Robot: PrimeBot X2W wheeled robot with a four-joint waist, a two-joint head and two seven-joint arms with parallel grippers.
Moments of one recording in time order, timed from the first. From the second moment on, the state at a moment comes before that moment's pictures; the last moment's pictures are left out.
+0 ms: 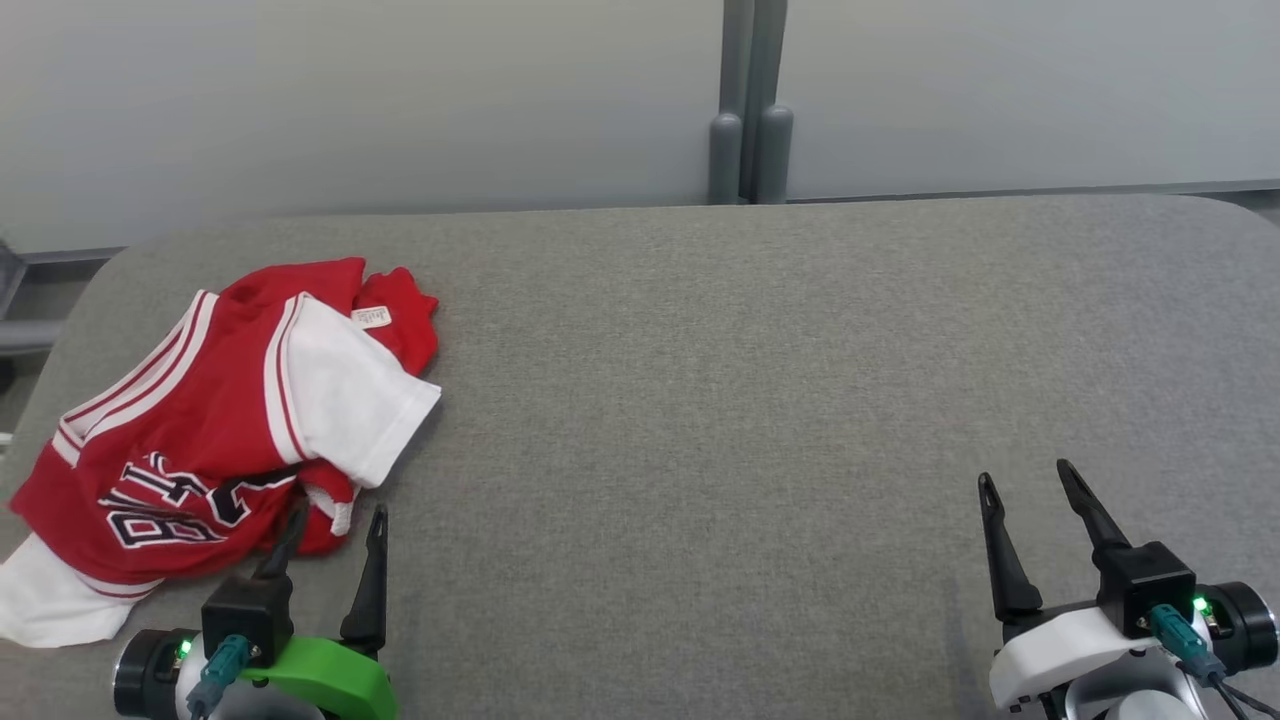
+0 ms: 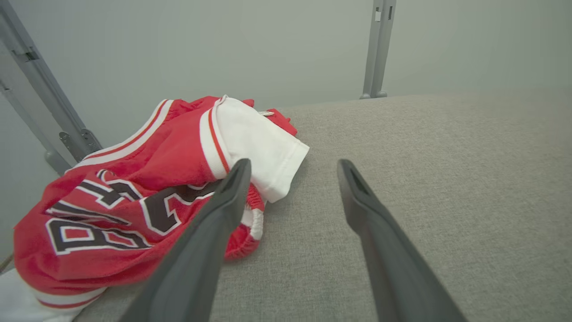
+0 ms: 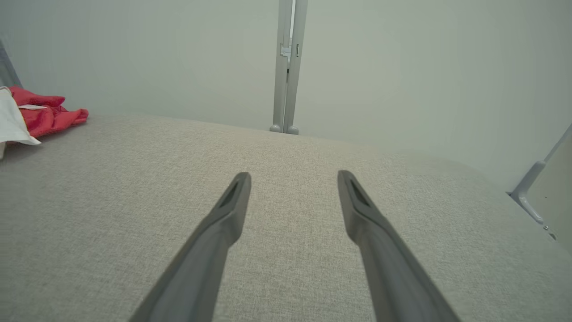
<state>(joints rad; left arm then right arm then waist) -0.07 0.15 -0.08 0.37 -0.12 -0.13 -0.26 0.02 -0.05 -0.06 0.18 -0.06 0.13 -0.26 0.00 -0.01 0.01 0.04</state>
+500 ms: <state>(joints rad) -0.04 0.15 -0.04 0.41 -0.13 -0.13 -0.26 -0.01 -0.05 0.03 0.21 -0.05 0.13 -0.26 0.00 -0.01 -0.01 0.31</state>
